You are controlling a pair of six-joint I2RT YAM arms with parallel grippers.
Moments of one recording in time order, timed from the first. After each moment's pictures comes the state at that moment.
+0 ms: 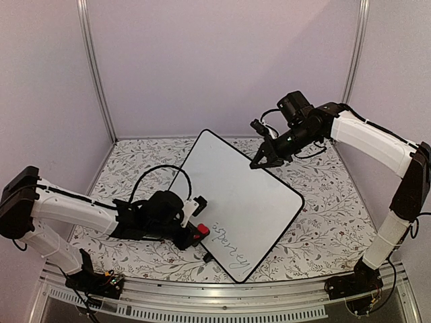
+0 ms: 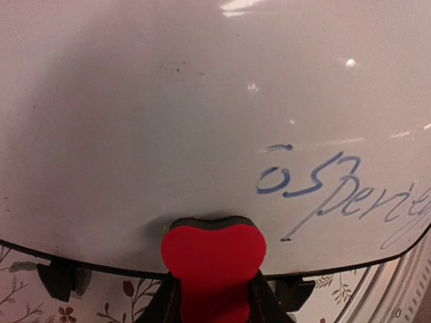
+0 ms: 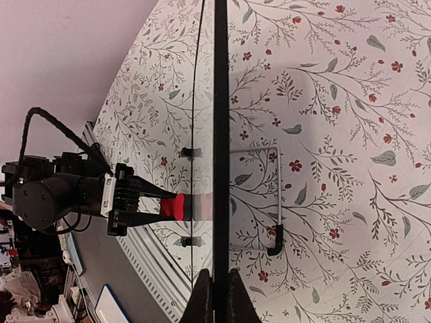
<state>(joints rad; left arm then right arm) -1.08 1.46 0.65 0.02 -0.03 -0.32 0.63 1.70 1.62 -0.90 -0.56 0.25</state>
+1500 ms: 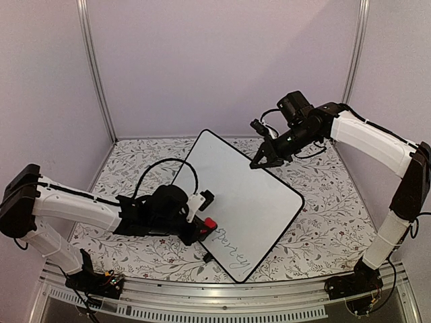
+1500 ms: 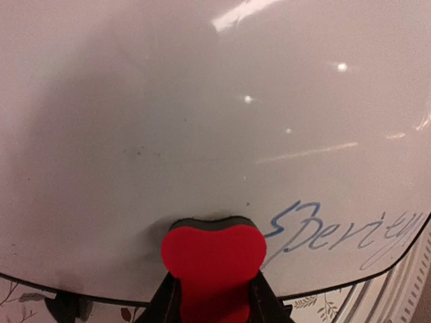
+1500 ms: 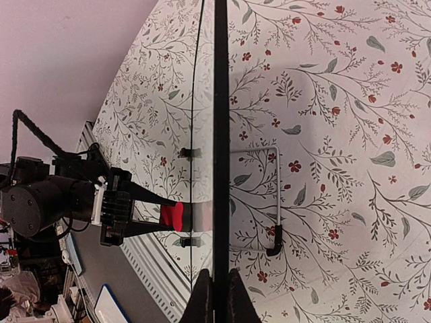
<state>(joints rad) -1.09 1.49 0.71 0.03 -0.03 -0.27 0.63 1.70 1.62 -0.90 -0.56 0.25</state>
